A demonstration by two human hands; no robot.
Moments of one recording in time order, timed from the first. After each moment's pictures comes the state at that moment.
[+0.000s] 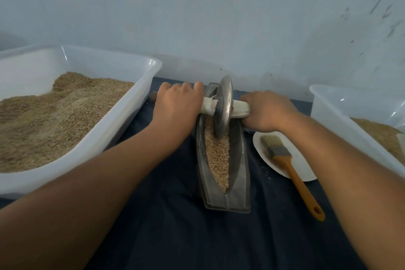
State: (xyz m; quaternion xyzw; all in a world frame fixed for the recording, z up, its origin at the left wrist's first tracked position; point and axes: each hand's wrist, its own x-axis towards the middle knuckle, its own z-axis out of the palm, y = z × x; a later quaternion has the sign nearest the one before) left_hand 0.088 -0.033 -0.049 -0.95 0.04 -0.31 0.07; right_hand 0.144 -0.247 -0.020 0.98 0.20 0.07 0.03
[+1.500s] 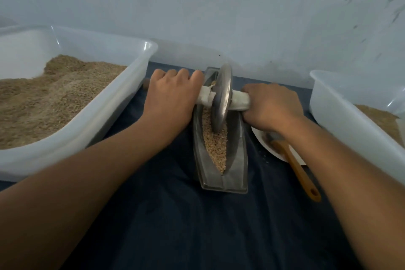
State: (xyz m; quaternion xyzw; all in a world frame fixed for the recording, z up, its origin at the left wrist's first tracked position) left_hand 0.064 -0.031 -0.059 -0.93 0.07 -0.36 0.06; right_hand 0.112 -0.250 -0.038 0.97 0.17 0.17 0.03
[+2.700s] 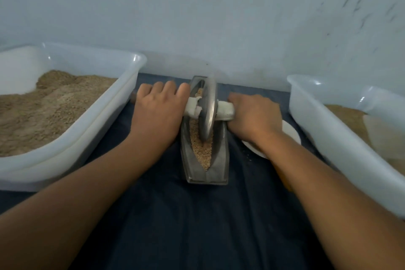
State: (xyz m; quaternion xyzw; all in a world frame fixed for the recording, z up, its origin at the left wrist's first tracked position) left_hand 0.038 -0.036 -0.059 -0.92 0.07 -0.37 0.09; right_hand 0.083 -0.250 -0.048 0.96 0.14 0.24 0.02
